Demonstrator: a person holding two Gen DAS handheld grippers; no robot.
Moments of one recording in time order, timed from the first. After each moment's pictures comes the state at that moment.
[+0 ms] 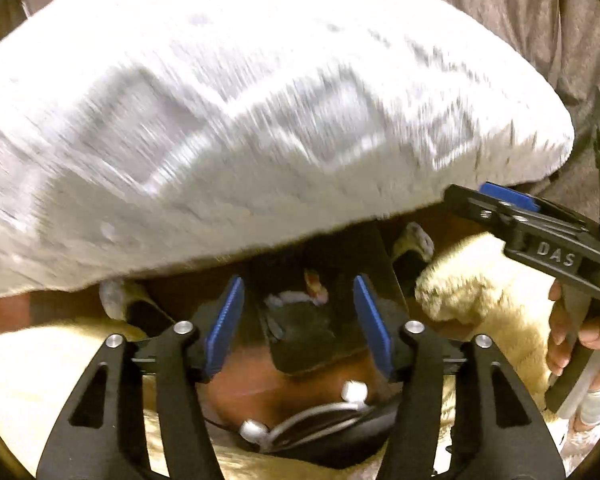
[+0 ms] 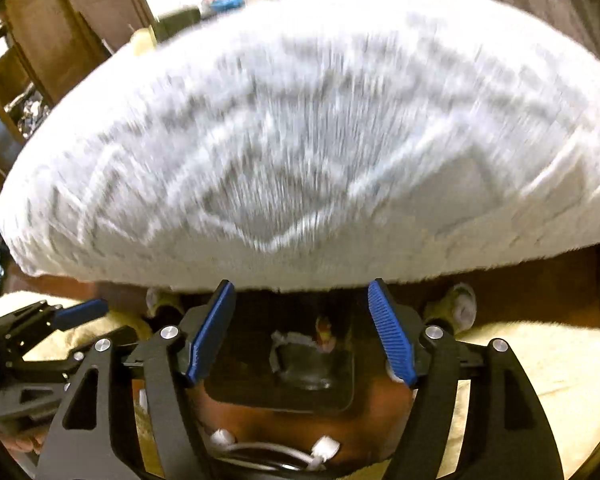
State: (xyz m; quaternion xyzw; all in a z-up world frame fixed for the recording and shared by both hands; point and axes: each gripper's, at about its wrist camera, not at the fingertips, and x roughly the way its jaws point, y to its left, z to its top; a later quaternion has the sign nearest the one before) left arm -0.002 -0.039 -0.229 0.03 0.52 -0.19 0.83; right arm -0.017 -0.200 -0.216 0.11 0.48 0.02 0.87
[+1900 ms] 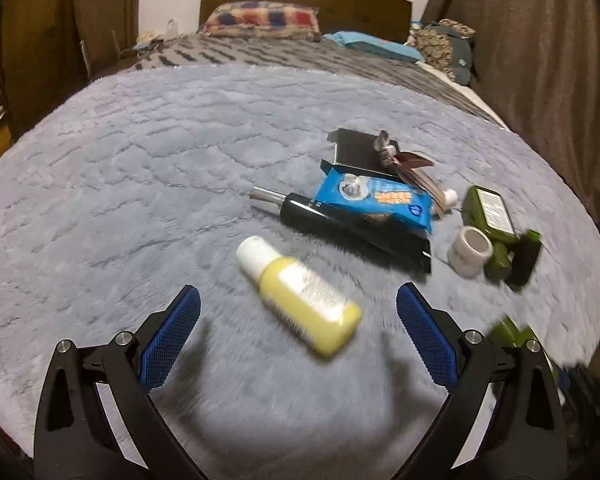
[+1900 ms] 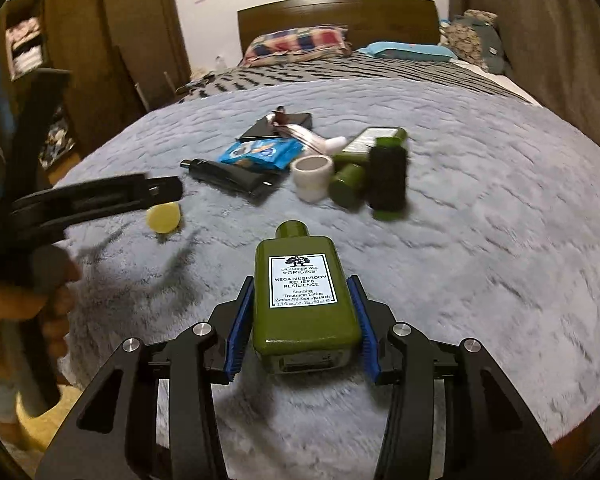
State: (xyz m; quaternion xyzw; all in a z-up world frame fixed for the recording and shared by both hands) left arm 0.224 -0.038 -0.125 -0.03 0.41 -0.08 0.91; right arm 0.105 -0.191 -0.138 0.07 0.36 0.06 0.93
